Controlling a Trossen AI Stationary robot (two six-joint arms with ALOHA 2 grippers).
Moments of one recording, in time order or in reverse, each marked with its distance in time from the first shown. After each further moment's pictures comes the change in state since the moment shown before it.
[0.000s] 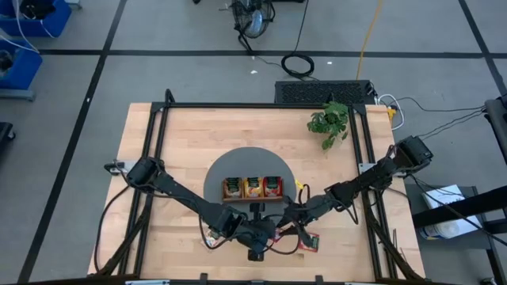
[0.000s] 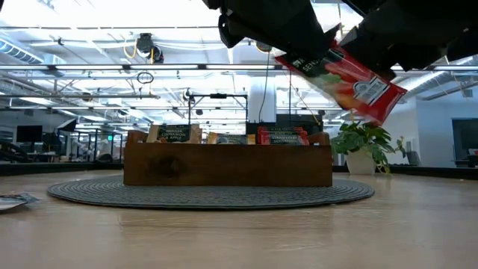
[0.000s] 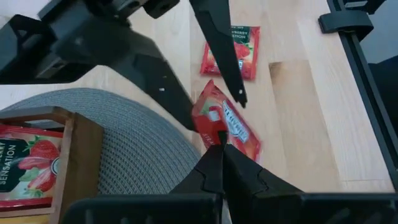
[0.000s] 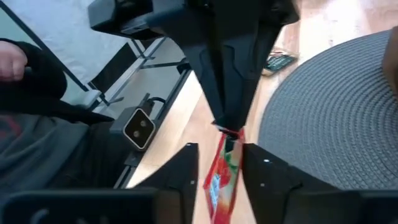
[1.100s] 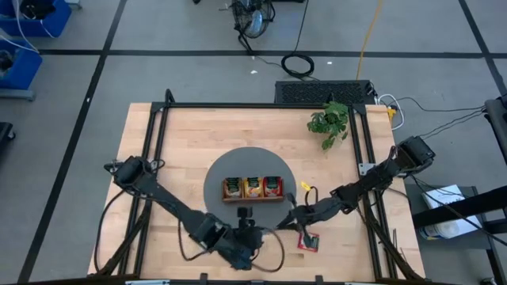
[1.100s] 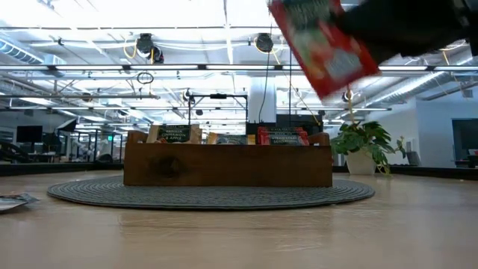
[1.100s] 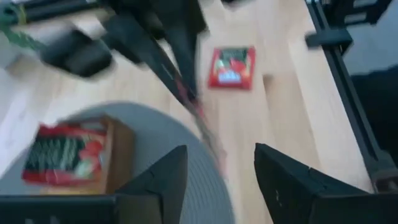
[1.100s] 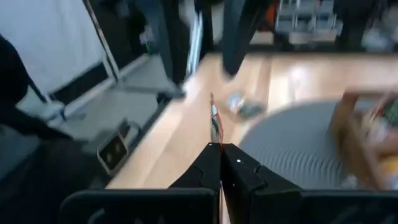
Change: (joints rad) left arm -0.108 -0.098 -0.001 -0.084 -0.179 -0.008; right arm 0.068 -0.013 -0.036 0.126 0.214 -0.177
